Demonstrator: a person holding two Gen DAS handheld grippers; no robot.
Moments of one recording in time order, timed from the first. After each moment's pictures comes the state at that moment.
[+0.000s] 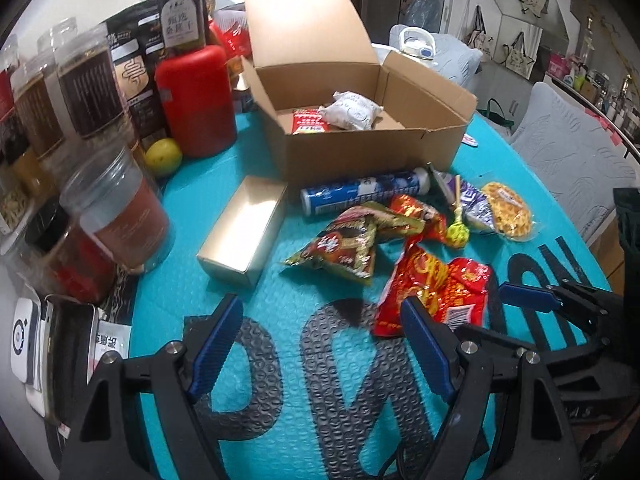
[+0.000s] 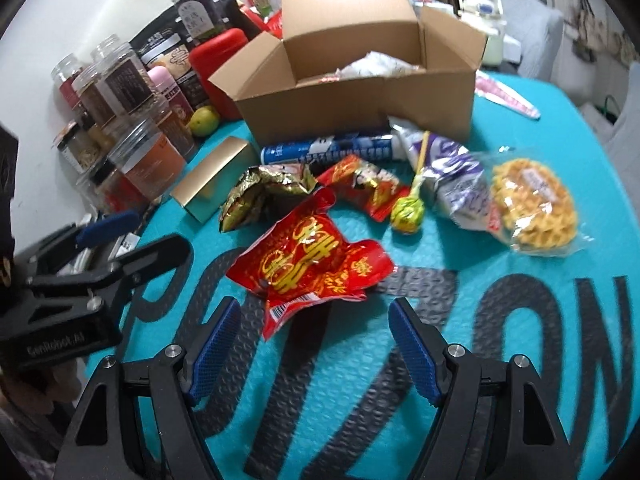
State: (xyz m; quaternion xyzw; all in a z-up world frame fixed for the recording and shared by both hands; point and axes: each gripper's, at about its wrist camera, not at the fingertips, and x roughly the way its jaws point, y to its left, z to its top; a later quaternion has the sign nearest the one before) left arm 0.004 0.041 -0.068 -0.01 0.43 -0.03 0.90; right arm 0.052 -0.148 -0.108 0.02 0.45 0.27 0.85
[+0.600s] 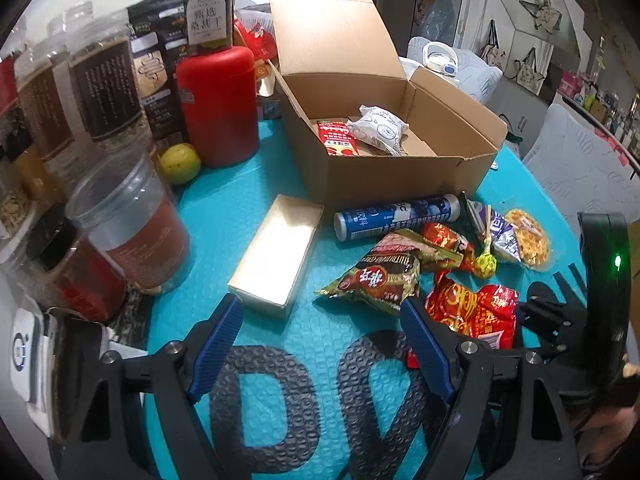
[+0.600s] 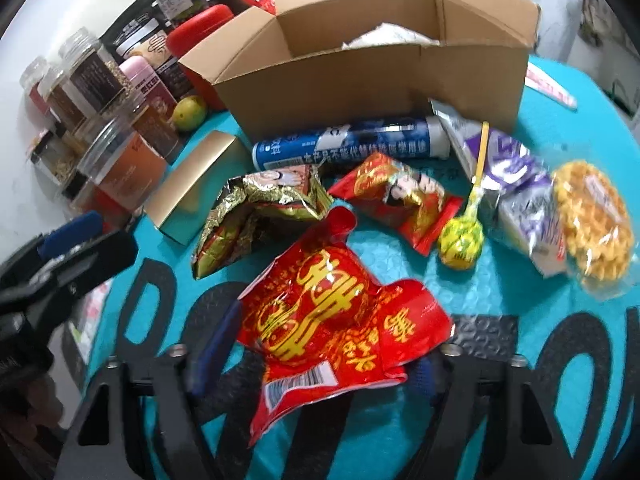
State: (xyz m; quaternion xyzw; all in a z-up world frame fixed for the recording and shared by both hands) left arm 0.029 0.069 -0.066 -0.03 0.42 -0.03 0.90; right arm 0.090 -0.113 -0.127 0.02 0.47 0.27 0.84
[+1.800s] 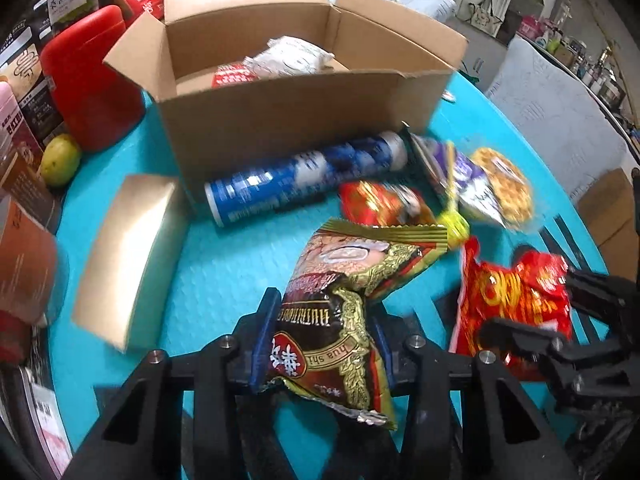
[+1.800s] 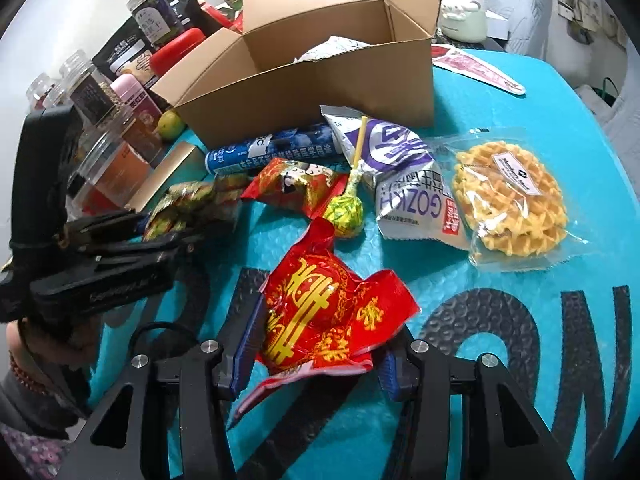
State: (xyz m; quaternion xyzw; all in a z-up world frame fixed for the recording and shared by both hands) left arm 0.077 0.000 -0.114 0.00 0.50 -0.13 0.85; right arm 0.073 -0.196 -0.127 0.03 0.47 0.27 0.84
